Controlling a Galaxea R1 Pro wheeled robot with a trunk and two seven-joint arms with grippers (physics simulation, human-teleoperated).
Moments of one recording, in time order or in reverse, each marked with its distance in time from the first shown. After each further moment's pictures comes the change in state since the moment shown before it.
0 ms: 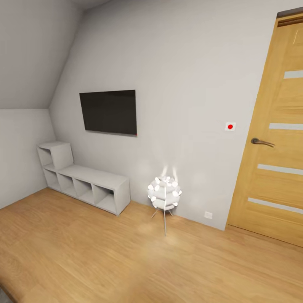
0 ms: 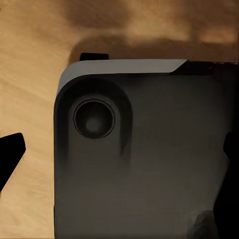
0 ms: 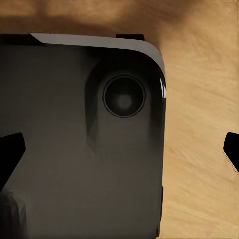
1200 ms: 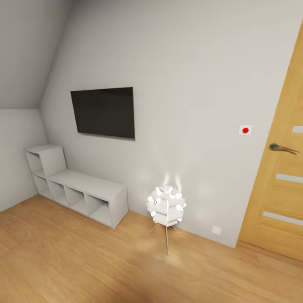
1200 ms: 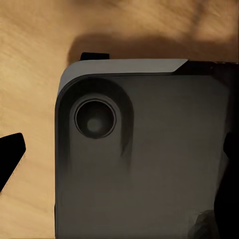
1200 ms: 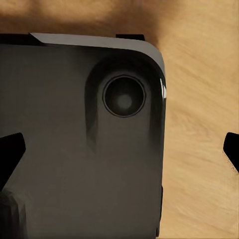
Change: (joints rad) left arm 0.000 0.002 0.000 0.000 0.001 0.001 0.000; right arm 0.000 0.000 0.001 0.000 0.002 0.000 0.000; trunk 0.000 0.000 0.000
